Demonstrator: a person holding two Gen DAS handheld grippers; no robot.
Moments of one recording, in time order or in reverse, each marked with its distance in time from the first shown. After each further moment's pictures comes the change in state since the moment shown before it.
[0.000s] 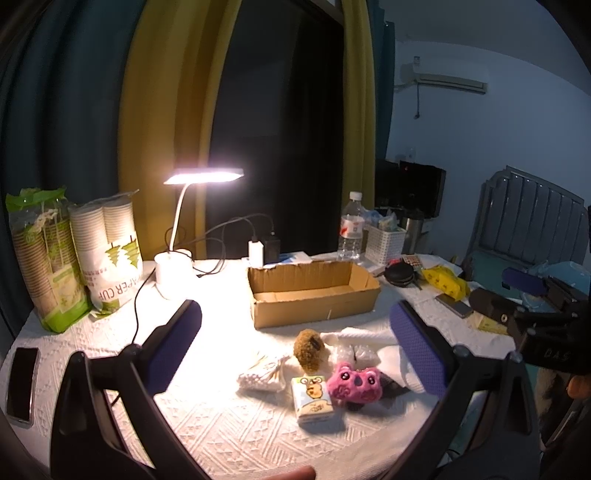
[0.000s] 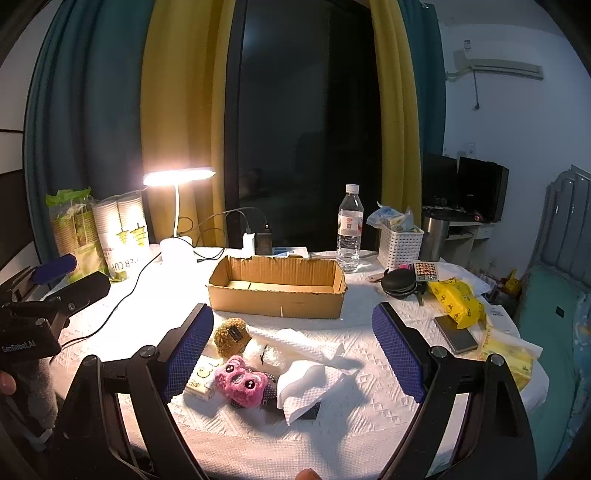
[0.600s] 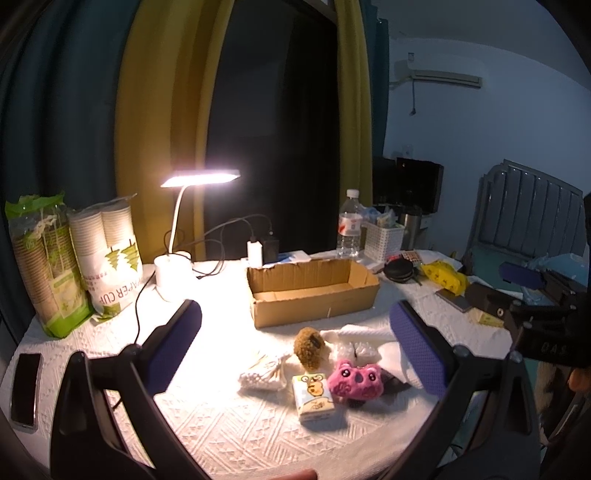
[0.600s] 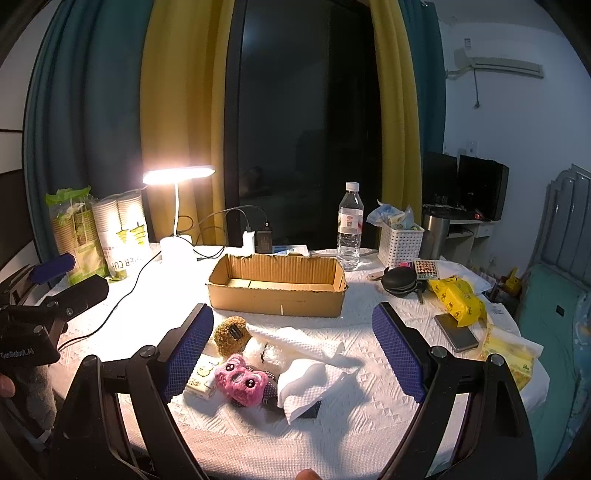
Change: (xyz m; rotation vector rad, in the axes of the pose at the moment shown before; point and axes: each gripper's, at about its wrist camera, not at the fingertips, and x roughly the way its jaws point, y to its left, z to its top) left arm -0.003 -0.004 -0.003 0.027 -0.001 -0.001; right arm 0.000 0.001 -0.002 -0.002 0.000 0.001
